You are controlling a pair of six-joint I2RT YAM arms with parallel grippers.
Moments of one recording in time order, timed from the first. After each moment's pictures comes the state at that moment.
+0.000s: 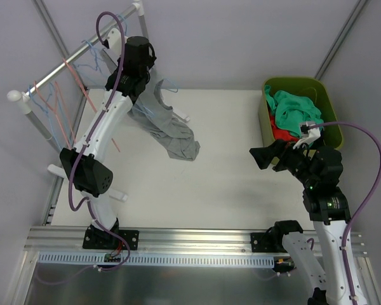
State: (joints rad) left arm -0.36 1.84 2.04 -0.45 -0.59 -0.85; right arm 0.11 0.58 0.87 -0.51 -0.43 0.37
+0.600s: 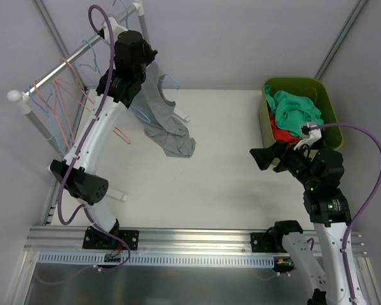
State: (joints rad) left arm -0.41 1.76 2.08 -0.45 -0.54 -0.77; right arm 0.11 0.56 0.87 -0.51 -0.43 0.37
